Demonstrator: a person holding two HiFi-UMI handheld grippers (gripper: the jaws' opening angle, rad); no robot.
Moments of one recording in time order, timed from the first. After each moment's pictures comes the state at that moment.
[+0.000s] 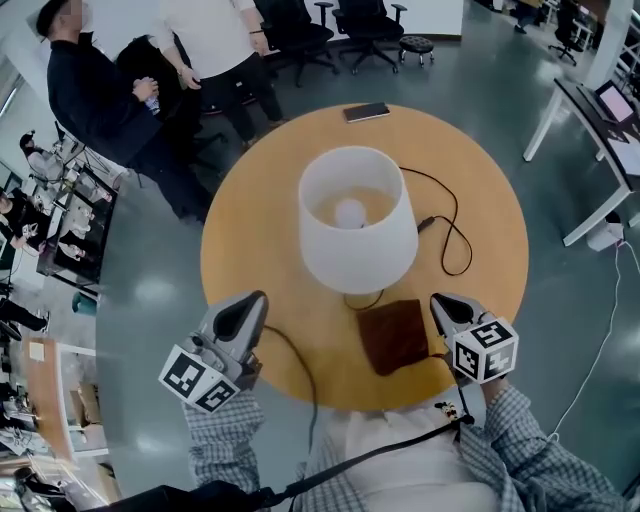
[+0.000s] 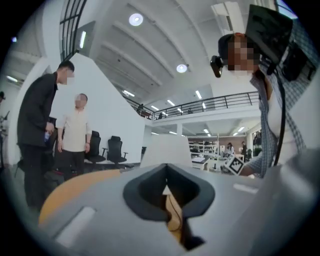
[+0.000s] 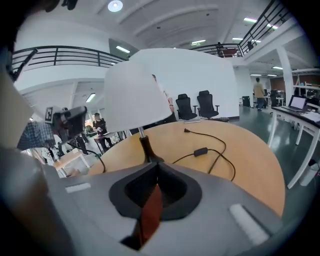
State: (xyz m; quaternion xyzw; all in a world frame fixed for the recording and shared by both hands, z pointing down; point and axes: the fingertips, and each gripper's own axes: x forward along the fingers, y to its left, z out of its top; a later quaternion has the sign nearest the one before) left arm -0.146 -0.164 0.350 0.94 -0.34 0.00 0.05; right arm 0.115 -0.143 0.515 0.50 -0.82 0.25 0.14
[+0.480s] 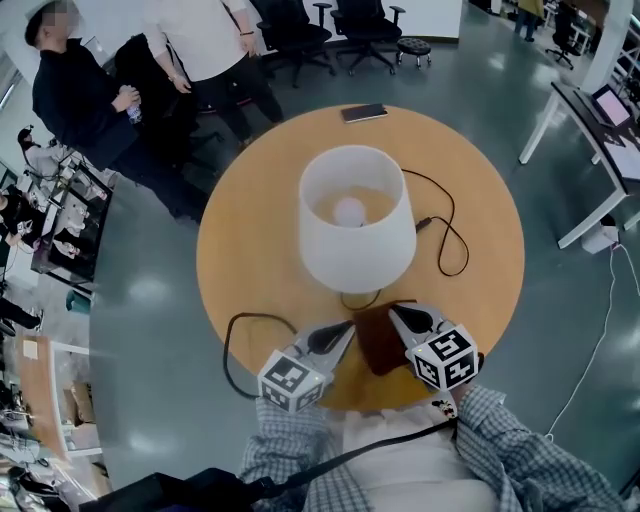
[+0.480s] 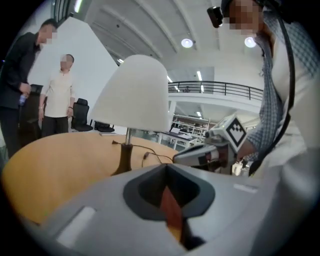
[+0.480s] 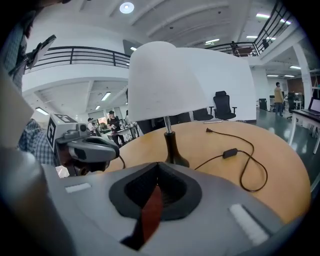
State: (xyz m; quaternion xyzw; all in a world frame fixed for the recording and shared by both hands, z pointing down) left arm -0.028 -0.117 0.503 0.95 -0.26 0.11 0.16; right arm 0.039 -0.139 0.537 0.44 -0.86 0.22 0.15
